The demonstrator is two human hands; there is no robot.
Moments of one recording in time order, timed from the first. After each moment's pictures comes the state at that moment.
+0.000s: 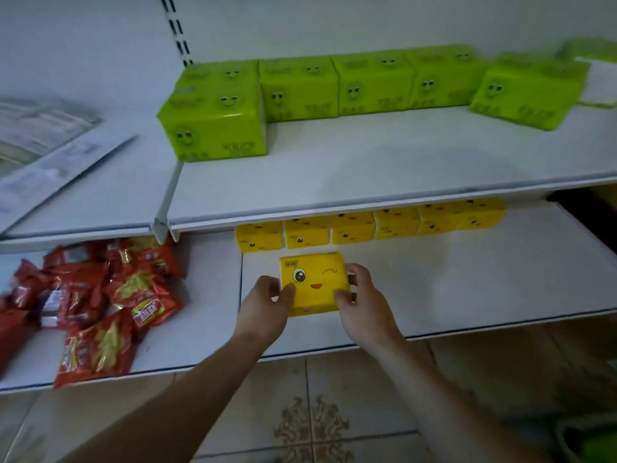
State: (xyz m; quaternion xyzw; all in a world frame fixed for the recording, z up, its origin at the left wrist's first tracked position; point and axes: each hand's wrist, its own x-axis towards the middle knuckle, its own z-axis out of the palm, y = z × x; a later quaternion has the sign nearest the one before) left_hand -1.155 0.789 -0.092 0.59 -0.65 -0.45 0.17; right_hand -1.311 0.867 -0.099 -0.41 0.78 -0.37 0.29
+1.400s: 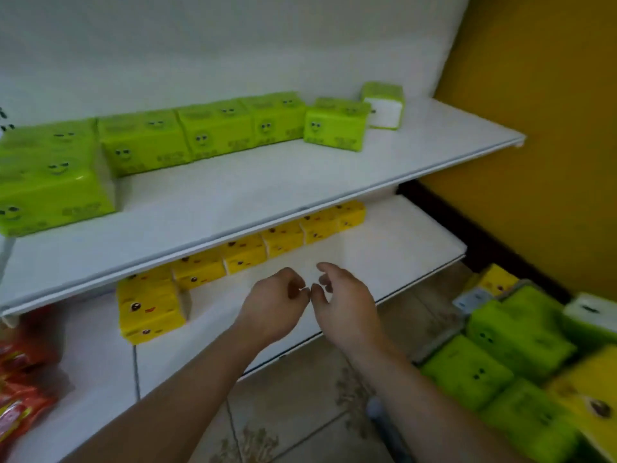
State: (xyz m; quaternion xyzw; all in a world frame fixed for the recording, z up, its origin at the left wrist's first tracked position) left_hand -1.285 0.843 -0.023 0.34 -0.87 -0.34 0.07; right_hand -1.370 0.952 -0.032 -0.38 0.86 -0.34 0.06
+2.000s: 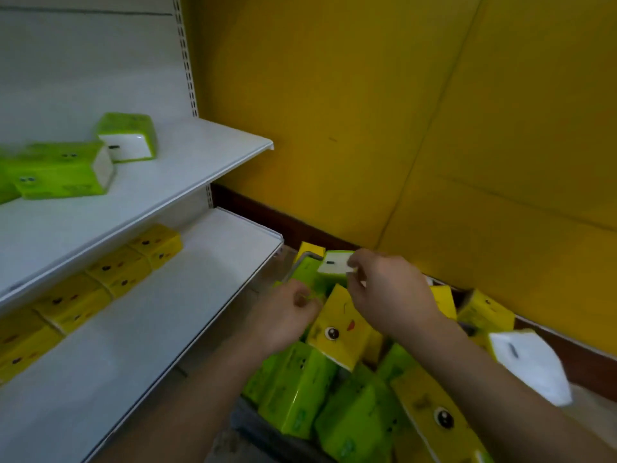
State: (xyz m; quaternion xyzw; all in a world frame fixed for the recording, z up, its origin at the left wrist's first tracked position) left_hand -1.431 1.096 0.037 0.05 -0.90 -0.43 -0.04; right_hand -1.448 1.268 0.107 -0.16 0.98 -0.10 -0.10
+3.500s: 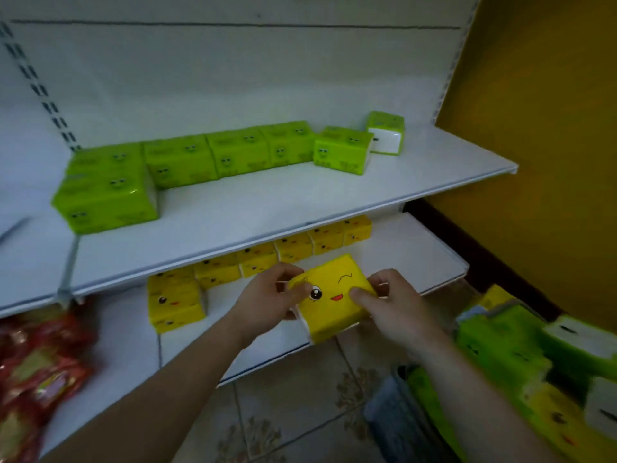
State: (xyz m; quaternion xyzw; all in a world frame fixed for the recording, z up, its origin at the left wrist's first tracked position) left_hand -1.261 0.874 0.039 0.31 -0.71 -0.62 0.12; right_hand -1.396 1.036 0.051 -0.23 0.83 -0.43 0.25
